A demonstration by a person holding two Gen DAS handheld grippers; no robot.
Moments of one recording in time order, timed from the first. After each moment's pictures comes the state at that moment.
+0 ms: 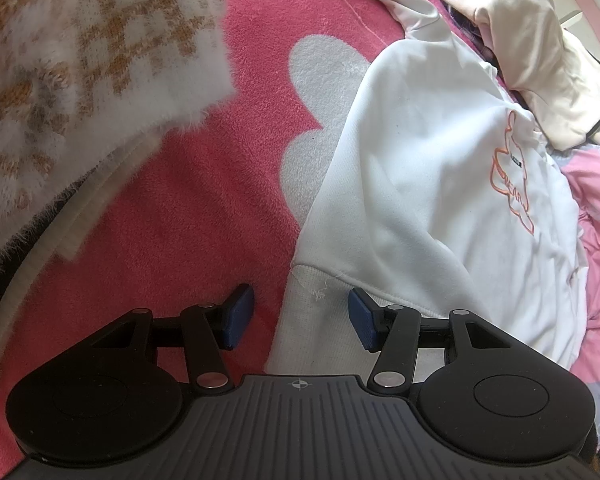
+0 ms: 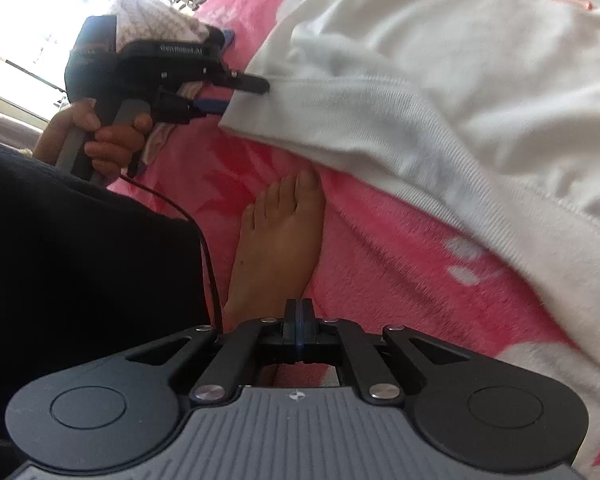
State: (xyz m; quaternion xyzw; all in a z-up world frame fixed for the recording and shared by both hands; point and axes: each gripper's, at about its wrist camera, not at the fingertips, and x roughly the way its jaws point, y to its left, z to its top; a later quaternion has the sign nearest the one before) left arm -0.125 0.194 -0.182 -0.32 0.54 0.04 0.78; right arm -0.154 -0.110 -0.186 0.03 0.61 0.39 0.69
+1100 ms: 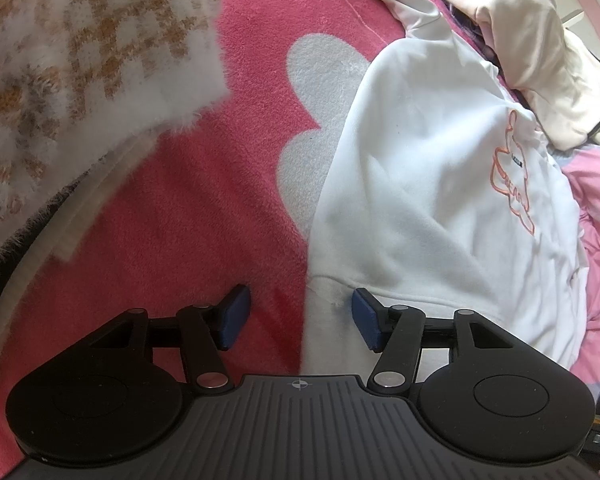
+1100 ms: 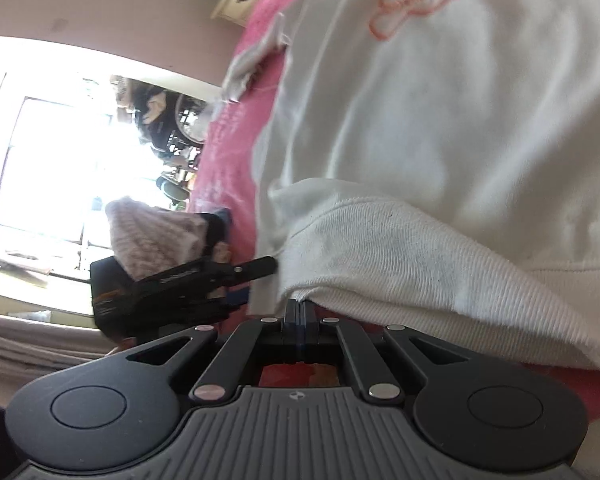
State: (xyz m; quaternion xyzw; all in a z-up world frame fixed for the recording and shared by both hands) left arm -0.124 0.192 -0.182 -0.32 0.54 0.04 0.78; right arm -0.092 -0.139 -0.202 0.33 0.55 0.33 0.69
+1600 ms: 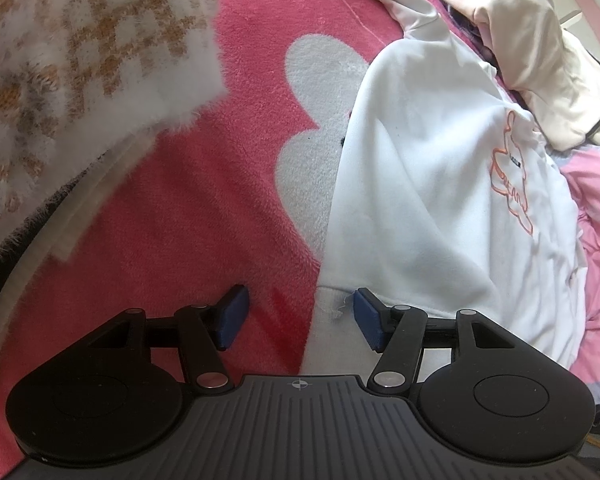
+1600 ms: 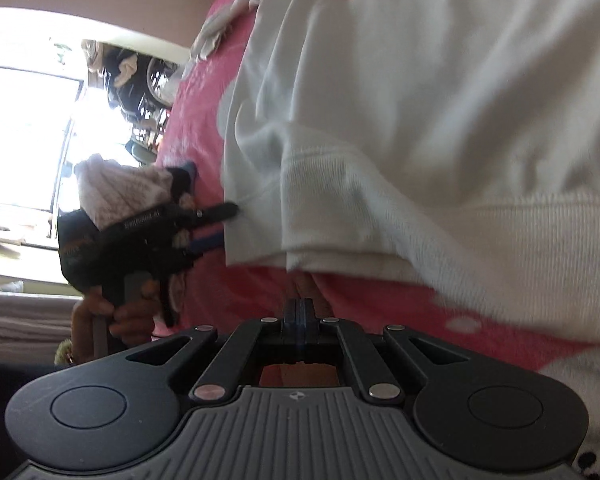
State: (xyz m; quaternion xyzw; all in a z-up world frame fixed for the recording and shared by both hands) left arm -0.123 0.189 -0.181 -0.33 0.54 0.04 0.78; right arm -0.109 -0.143 -0.215 0.28 0.61 0.31 0.67
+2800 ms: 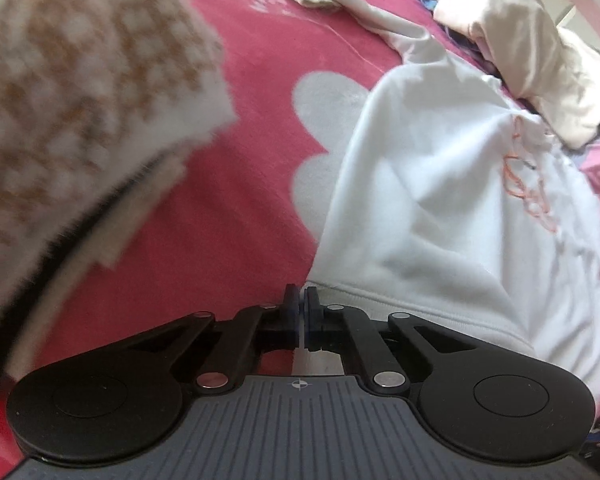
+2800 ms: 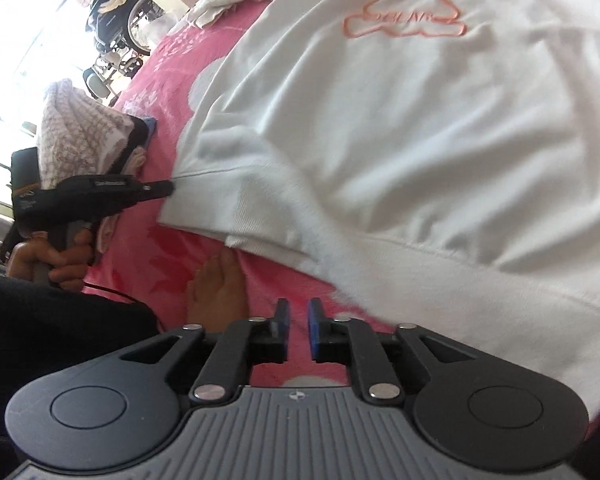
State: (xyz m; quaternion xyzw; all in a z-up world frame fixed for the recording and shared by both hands) left arm -0.137 0.171 -0.166 -0.23 0.50 0.11 0.83; right arm -0.113 -0.166 -0.166 0.07 0.61 0.29 0.74
